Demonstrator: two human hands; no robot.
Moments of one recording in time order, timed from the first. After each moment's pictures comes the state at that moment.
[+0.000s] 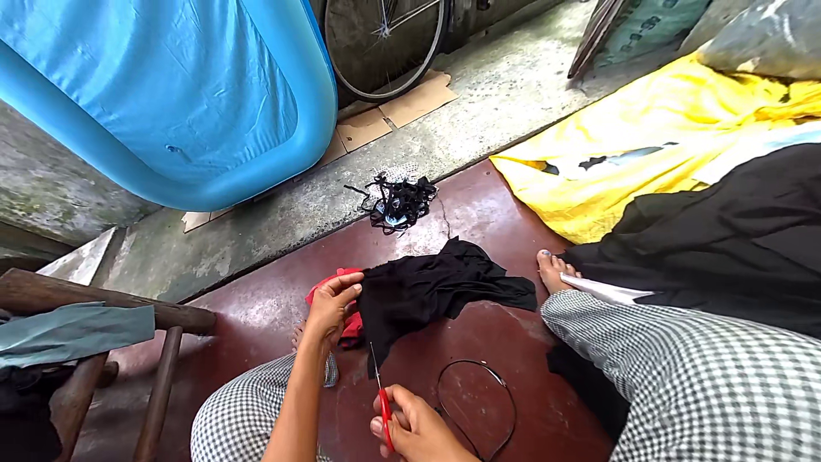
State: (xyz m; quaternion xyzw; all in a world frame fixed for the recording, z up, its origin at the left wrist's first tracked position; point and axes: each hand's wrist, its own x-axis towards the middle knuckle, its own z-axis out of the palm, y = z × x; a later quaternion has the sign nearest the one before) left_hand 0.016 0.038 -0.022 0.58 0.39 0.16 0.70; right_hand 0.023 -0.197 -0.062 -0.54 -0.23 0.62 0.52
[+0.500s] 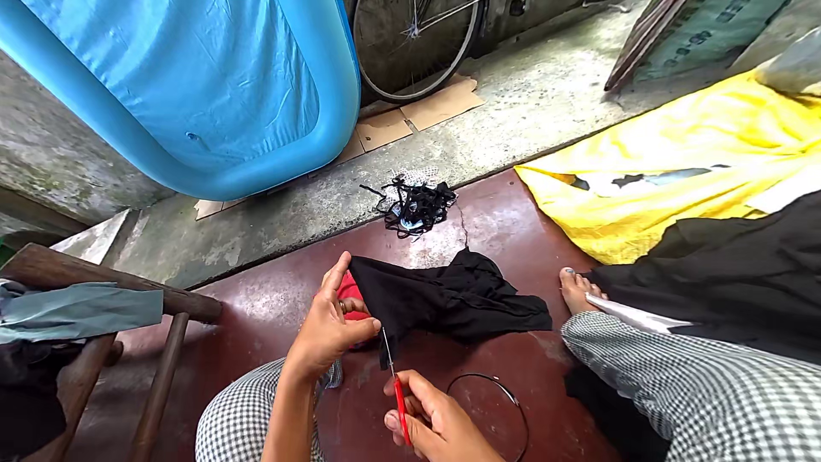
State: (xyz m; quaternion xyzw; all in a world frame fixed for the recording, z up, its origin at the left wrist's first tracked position) left_hand -0.020 0.028 0.043 0.68 0.30 0.14 0.66; right_hand 0.048 -0.184 -0.040 -0.55 -0.35 0.52 0.55
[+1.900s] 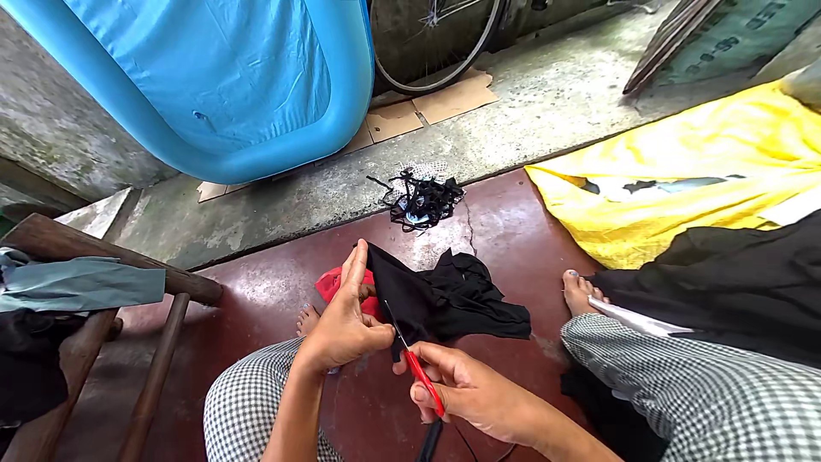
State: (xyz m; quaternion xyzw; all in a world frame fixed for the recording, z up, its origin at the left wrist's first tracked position) left_hand -0.023 0.016 0.049 0.69 0.26 0.07 0.67; right_hand 0.108 -0.172 -0.028 -0.41 -0.40 0.63 0.52
